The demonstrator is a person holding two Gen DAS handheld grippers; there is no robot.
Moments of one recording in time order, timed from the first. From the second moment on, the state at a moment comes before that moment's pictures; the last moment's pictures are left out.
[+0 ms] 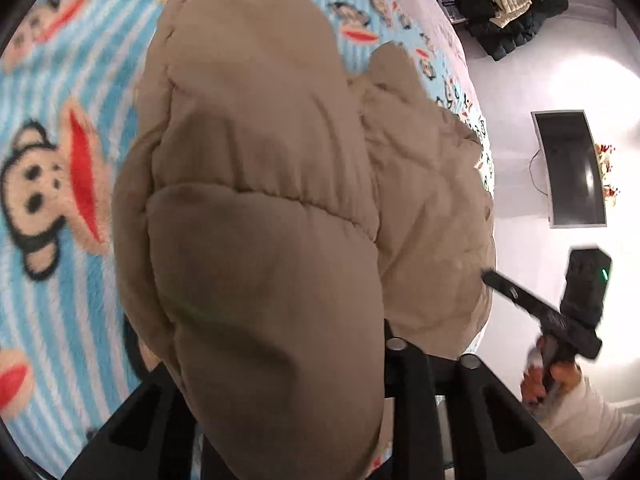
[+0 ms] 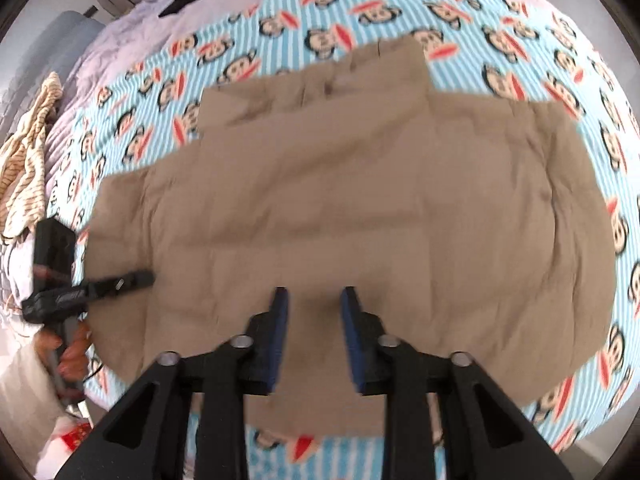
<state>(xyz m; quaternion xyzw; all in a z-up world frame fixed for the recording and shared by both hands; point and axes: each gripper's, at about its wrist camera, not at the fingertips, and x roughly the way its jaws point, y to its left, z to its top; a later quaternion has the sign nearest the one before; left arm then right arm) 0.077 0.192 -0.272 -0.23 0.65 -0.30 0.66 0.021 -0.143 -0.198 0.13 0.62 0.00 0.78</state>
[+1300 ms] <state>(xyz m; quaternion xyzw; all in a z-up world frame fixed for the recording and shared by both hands) 0.041 -0.241 -0.197 -0.08 0.66 -0.41 0.62 -0.117 -0.438 -0.208 0.49 0.51 -0.02 0.71</state>
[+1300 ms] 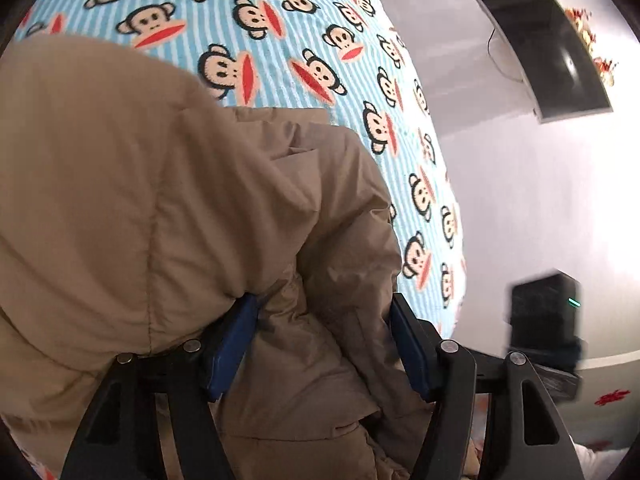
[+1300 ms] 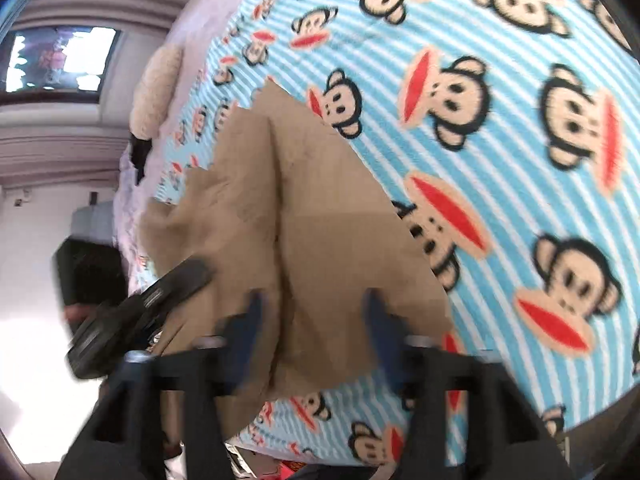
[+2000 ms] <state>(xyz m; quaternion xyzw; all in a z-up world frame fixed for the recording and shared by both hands) 0.102 -0.085 -0.175 -0.06 0.60 -0.18 0.78 -0.121 -0.387 -0.204 0.32 0.59 -0.01 0.74</state>
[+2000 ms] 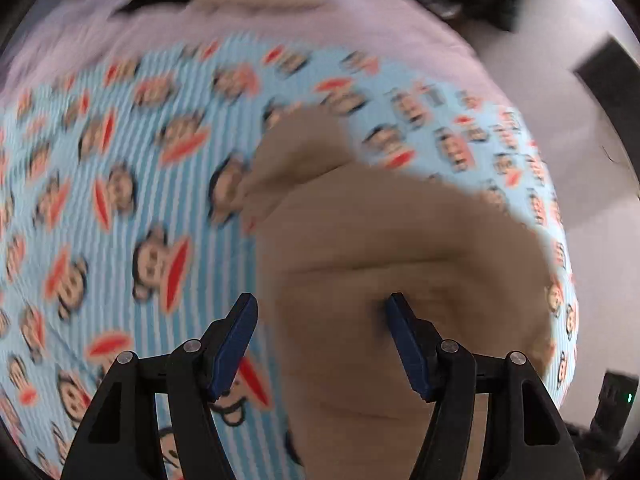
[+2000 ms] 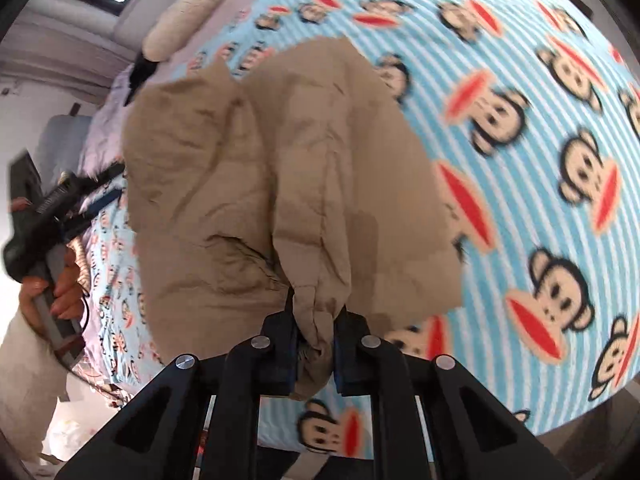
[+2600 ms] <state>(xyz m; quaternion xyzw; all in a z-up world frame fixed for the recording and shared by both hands) 0.092 -0.151 -0.195 -0.04 0.60 -0.19 0.78 -0.059 -0.456 -0.187 0.43 0.52 0.07 0.74</state>
